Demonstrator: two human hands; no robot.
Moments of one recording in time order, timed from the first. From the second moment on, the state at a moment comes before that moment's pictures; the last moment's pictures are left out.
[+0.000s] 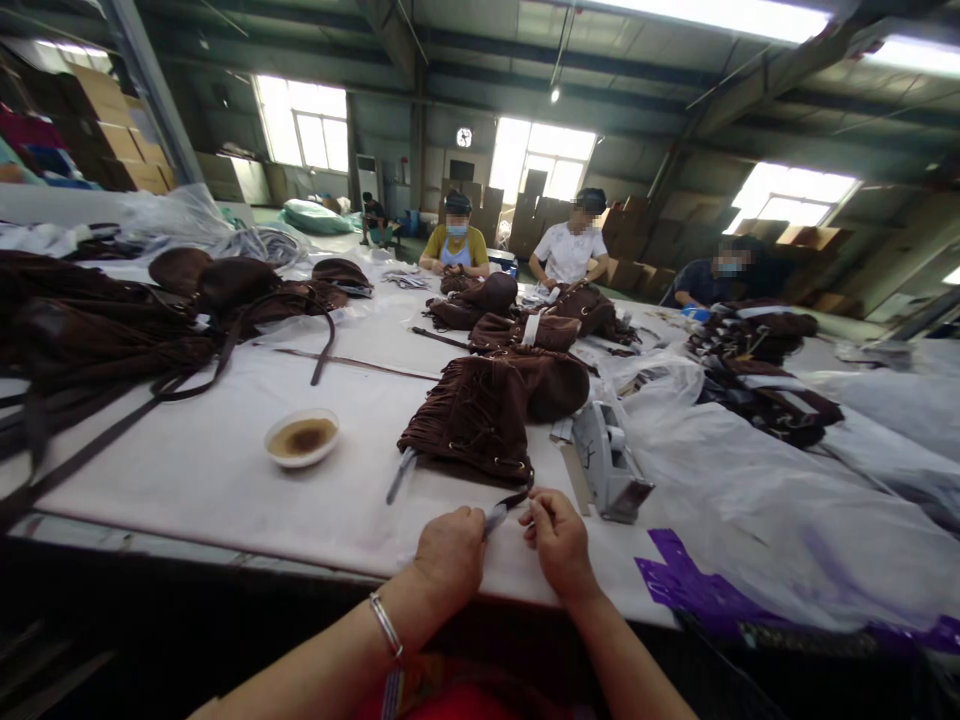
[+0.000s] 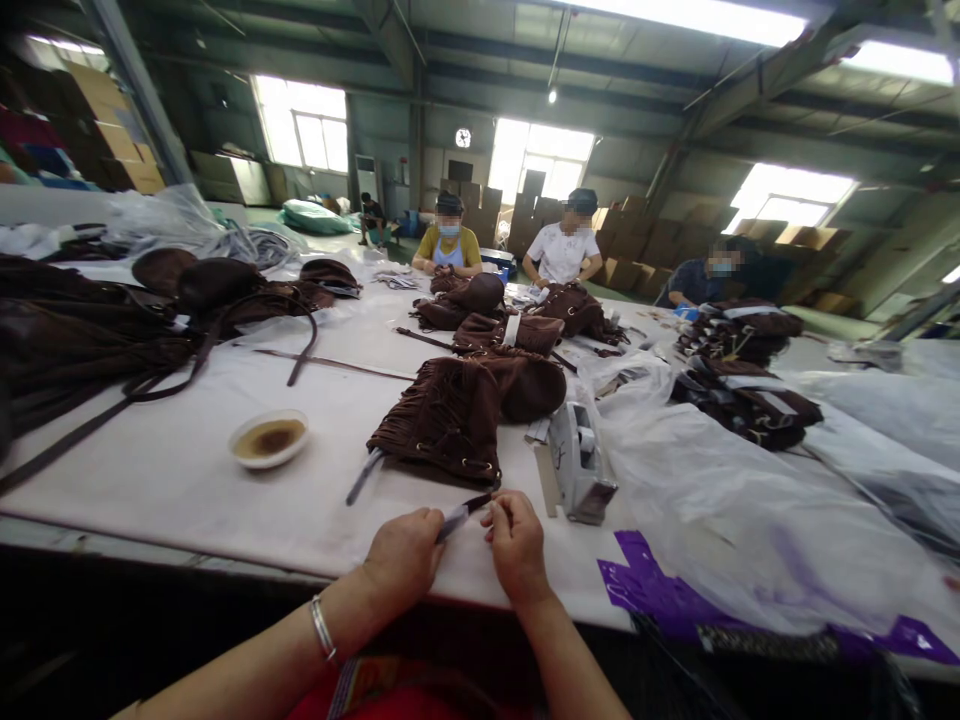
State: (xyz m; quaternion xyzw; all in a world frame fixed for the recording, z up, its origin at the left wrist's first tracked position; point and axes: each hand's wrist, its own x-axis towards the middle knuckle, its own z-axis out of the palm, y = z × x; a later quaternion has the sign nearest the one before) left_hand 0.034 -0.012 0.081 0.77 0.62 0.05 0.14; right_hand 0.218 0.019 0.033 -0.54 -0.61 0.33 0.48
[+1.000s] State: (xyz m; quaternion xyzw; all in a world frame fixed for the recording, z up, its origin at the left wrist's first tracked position) left_hand 0.023 -0.002 0.080 0.82 0.55 0.10 0.08; right_hand 0.234 0.043 0.034 -0.62 -0.58 0.30 0.43
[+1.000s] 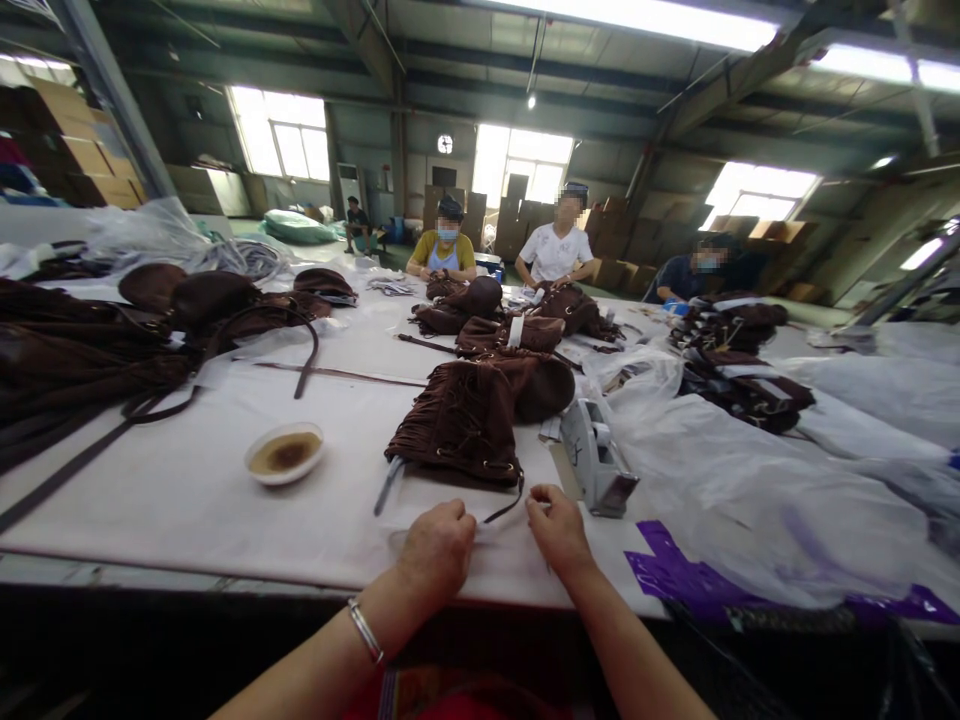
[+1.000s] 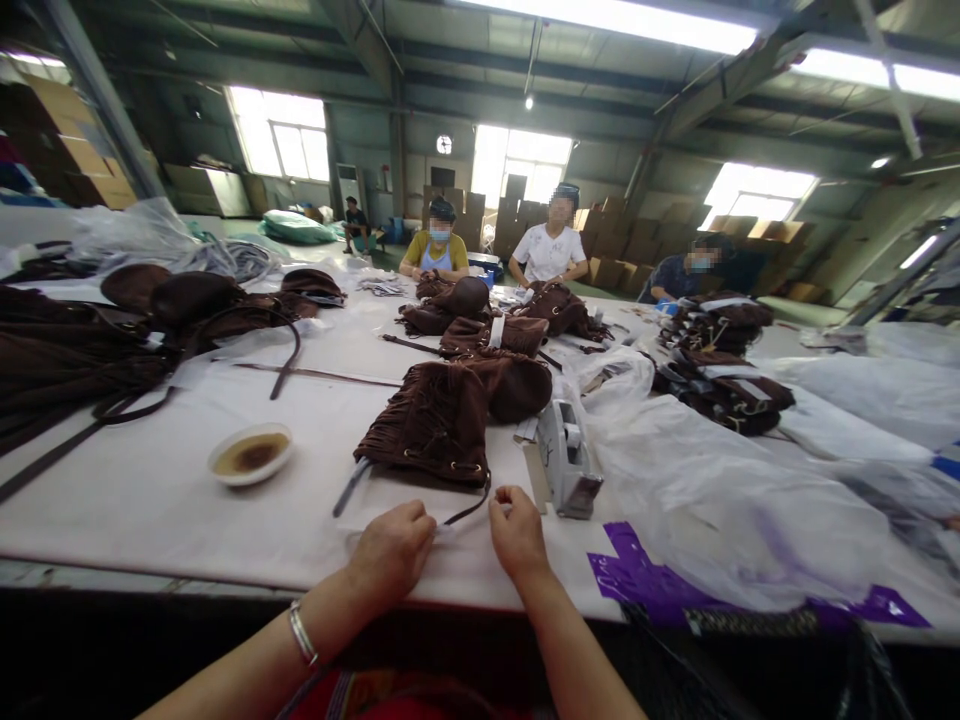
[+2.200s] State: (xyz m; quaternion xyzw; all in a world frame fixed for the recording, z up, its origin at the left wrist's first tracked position) left_hand 0.070 0.029 0.069 0.81 0.57 0.10 0.04; right_hand 0.218 0.050 0.035 -0.57 -0.52 0.49 0.42
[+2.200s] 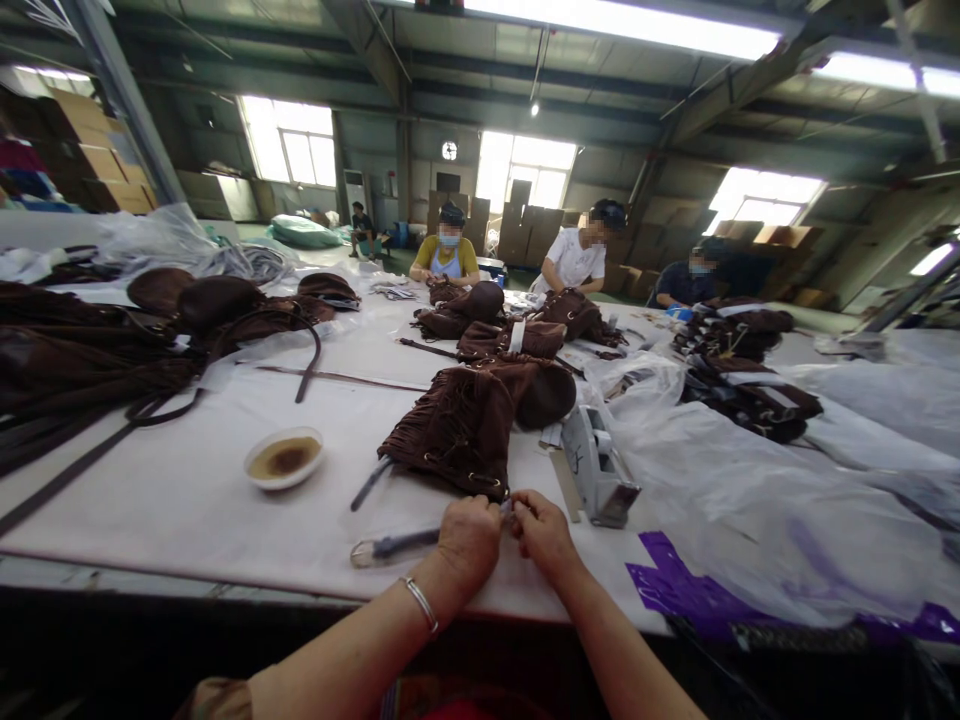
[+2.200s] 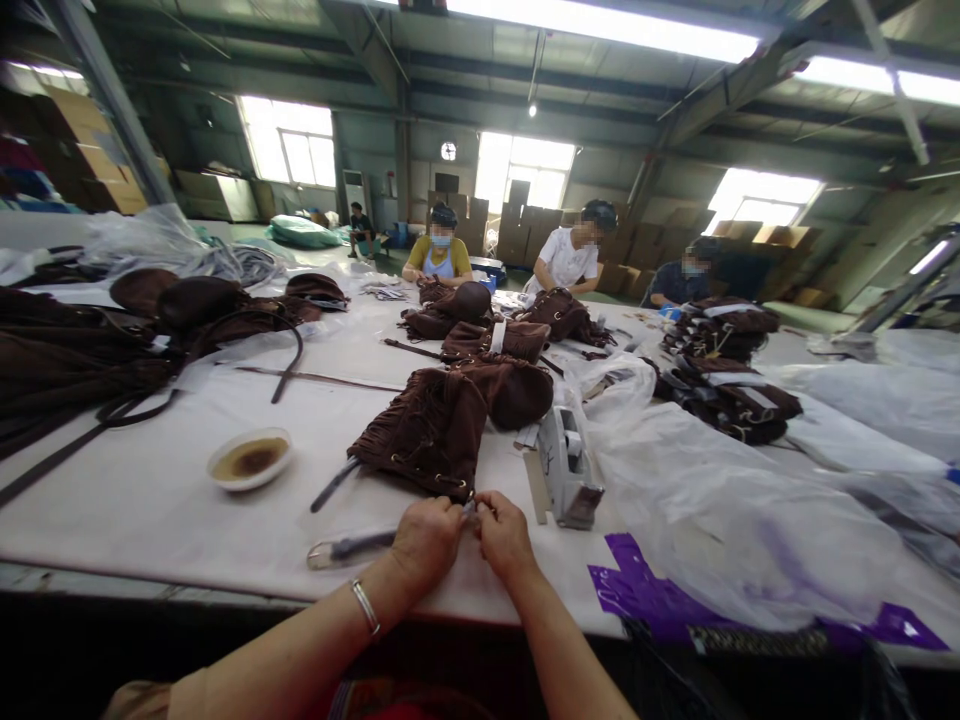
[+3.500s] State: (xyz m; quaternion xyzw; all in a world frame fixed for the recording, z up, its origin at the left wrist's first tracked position) left_hand -0.078 -0.038 0.084 0.79 0.61 0.05 0.09; right_hand 0.171 0.018 0.064 -0.39 -0.88 0.14 0.23
